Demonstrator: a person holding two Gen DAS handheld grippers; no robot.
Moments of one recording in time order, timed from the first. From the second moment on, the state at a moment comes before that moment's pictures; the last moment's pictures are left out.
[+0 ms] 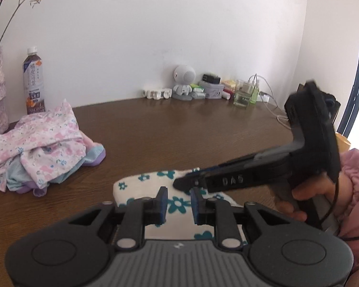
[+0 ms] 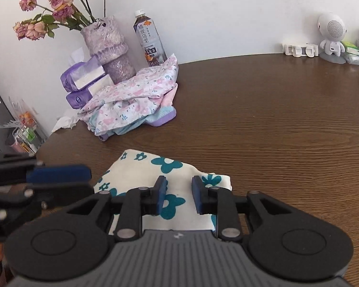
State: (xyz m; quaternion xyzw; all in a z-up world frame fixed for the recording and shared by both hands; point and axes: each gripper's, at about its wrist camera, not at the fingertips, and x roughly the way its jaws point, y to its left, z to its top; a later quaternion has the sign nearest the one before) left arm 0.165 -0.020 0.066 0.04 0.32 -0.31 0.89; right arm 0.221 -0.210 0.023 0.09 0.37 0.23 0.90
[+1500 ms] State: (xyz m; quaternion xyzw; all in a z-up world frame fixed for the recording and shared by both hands) left arm 0.067 0.001 0.050 0.06 0.29 -0.31 0.90; right arm 0.066 -0.233 0.035 0.00 0.32 0.26 0.91
